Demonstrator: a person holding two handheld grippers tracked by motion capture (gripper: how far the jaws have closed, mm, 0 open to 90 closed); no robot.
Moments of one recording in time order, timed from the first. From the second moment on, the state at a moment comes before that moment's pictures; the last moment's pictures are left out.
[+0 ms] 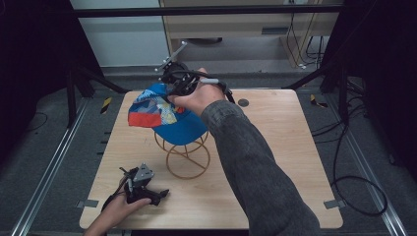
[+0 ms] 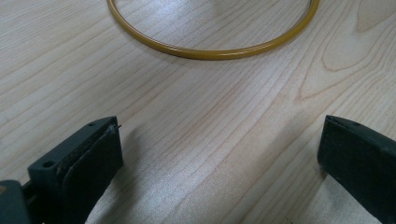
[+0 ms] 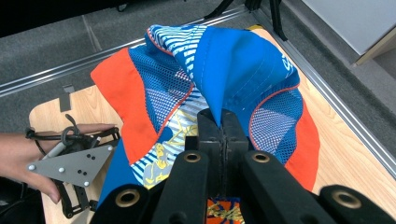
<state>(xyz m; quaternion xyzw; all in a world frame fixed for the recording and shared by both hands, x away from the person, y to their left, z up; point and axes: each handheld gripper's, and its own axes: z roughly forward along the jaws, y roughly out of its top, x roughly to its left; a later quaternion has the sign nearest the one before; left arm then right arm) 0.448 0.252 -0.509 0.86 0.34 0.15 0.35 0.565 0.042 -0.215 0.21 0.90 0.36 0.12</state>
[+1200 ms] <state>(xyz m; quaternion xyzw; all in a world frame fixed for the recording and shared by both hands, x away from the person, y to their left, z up) 0.448 0.252 -0.509 0.86 0.34 0.15 0.35 0.561 0.037 -0.223 0.21 0.91 0.35 0.10</state>
